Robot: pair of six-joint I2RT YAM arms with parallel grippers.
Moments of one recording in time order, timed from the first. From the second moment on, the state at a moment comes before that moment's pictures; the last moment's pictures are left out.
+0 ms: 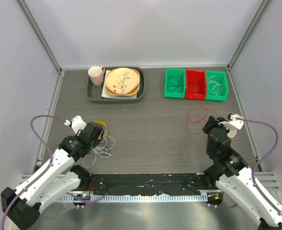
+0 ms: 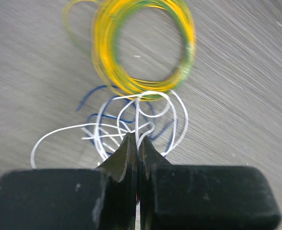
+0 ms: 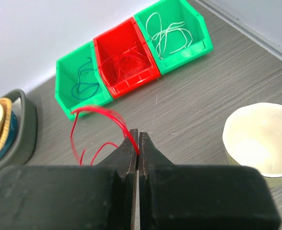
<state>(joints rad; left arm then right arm) -0.60 0.76 0.63 -0.94 -0.61 -1.12 0.56 0.38 0.44 -0.26 0.89 0.58</state>
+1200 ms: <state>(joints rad) -0.71 1.08 0.58 -0.16 0.09 -0.73 0.27 1.59 1.22 0.01 0.83 0.24</state>
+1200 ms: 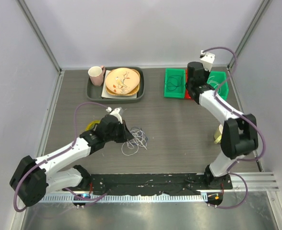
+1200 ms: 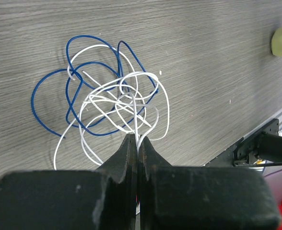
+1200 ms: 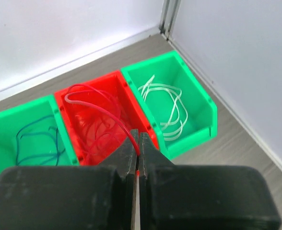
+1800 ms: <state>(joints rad) -0.71 1.15 0.58 -0.16 0.05 -0.71 0.17 1.94 1.44 0.06 0.94 0.04</state>
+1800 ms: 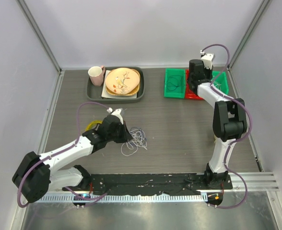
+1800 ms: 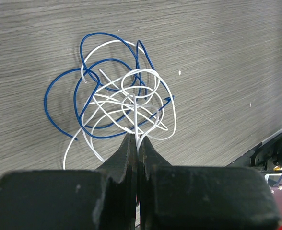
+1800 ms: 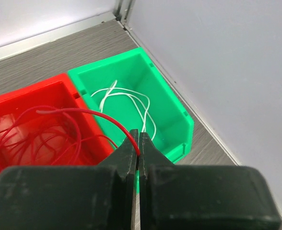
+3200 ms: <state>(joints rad) -0.71 1.05 0.58 -0.22 -0.03 -0.74 0.13 2.12 1.68 -0.25 0.54 0.22</state>
